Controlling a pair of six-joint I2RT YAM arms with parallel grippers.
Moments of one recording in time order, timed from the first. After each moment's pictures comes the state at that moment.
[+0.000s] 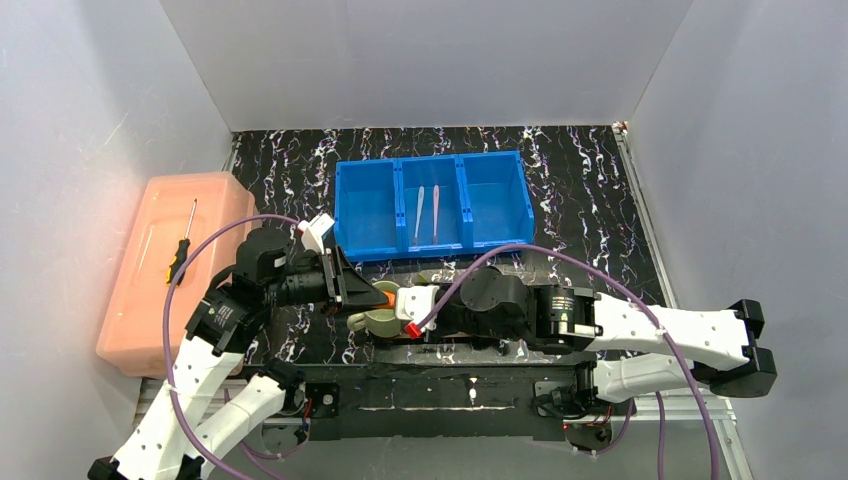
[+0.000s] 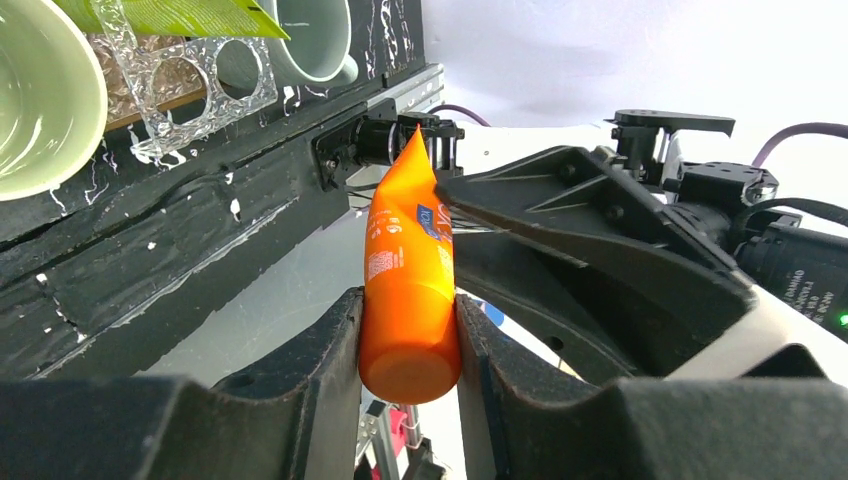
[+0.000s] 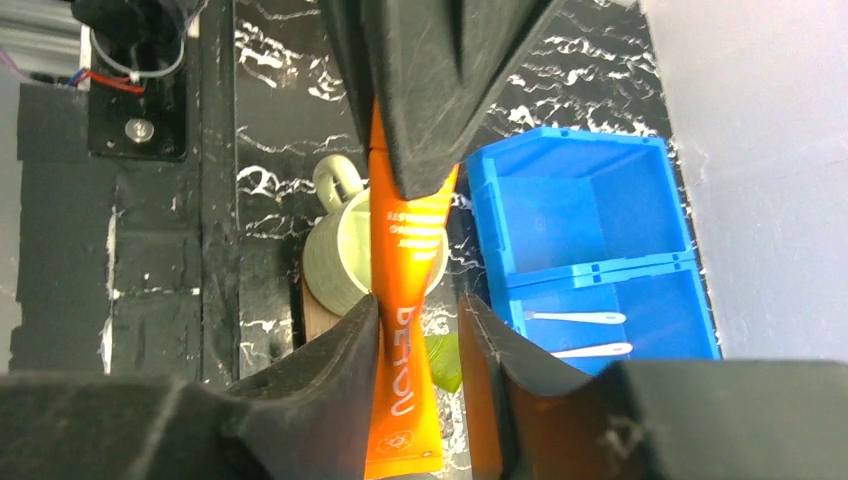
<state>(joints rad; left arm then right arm) -0.48 0.69 0.96 -0.79 0.70 -1.00 1.47 1.12 1.14 -0.41 0.17 -0.45</state>
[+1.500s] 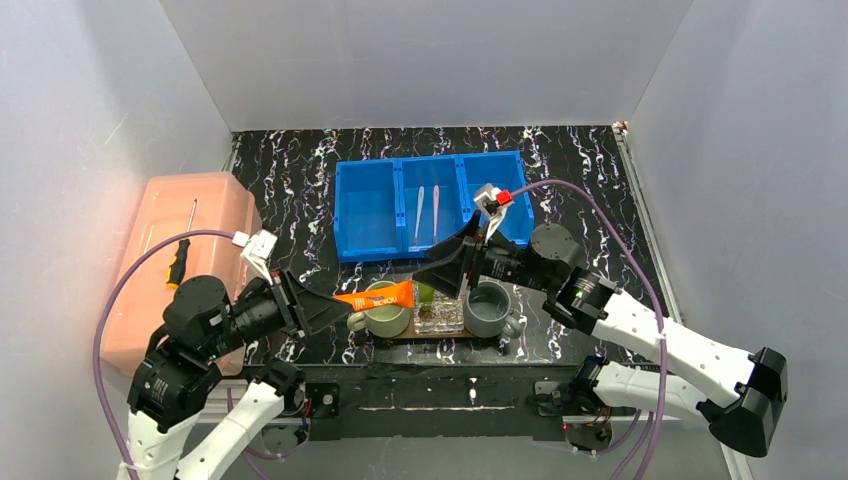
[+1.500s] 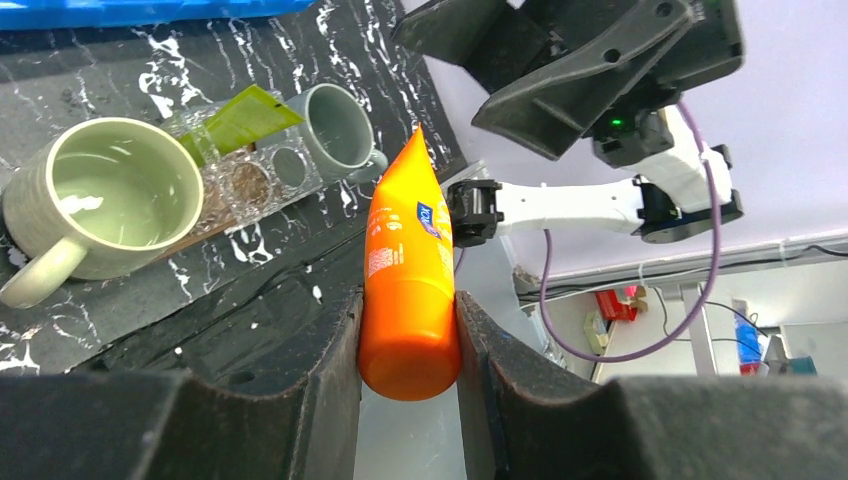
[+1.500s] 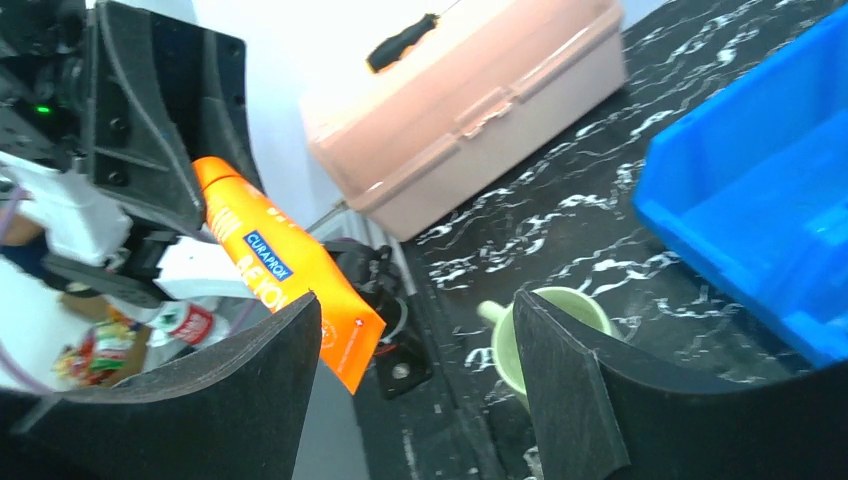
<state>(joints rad) -0.48 0.44 1.08 -0.93 0.46 -0.79 0.96 0.96 0.83 0.15 -0.34 0.52</state>
